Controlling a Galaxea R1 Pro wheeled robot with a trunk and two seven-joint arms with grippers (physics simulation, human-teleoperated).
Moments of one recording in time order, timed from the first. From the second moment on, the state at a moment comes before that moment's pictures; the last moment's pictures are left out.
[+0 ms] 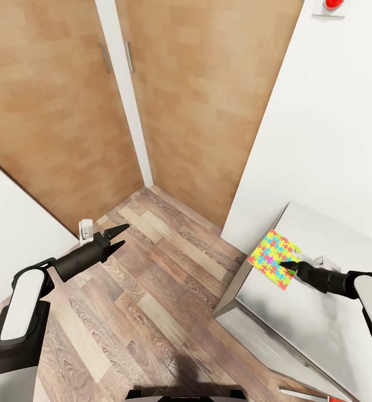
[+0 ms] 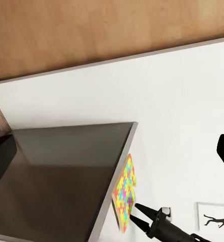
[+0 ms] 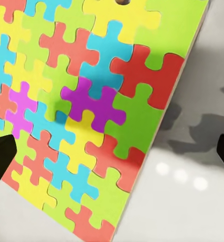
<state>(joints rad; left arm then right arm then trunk) -0.52 0.09 0.23 -1.56 1.23 0.99 -0.06 -0.52 -0.37 -0.24 -1.32 -0.89 1.04 -0.07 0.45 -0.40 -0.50</state>
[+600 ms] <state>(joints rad) -0.52 0.09 0.23 -1.56 1.23 0.99 -0.06 -0.52 -0.37 -0.24 -1.32 -0.89 1.04 -0.07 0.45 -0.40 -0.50</state>
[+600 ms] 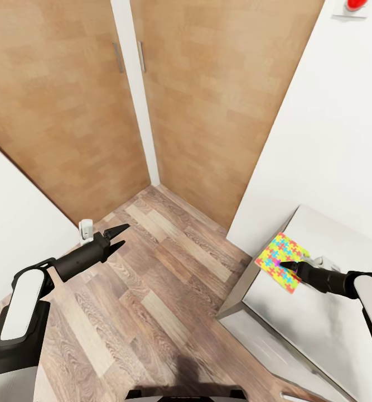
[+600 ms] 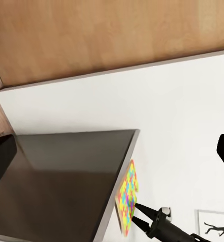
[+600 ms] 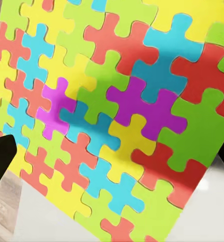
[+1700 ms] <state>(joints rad) -0.52 0.09 0.23 -1.56 1.23 0.99 -0.06 -0.52 -0.37 -0.24 -1.32 -0.89 1.04 -0.07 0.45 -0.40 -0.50</state>
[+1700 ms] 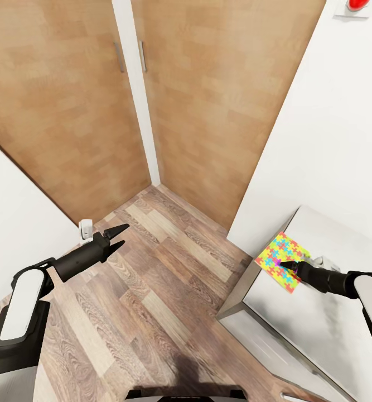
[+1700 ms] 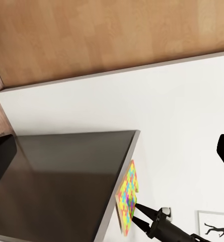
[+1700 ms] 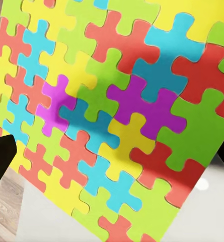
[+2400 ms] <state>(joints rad) -0.52 0.09 0.23 -1.56 1.23 0.99 -0.06 -0.52 -0.37 -0.24 -1.32 -0.88 1.04 -0.07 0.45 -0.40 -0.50</state>
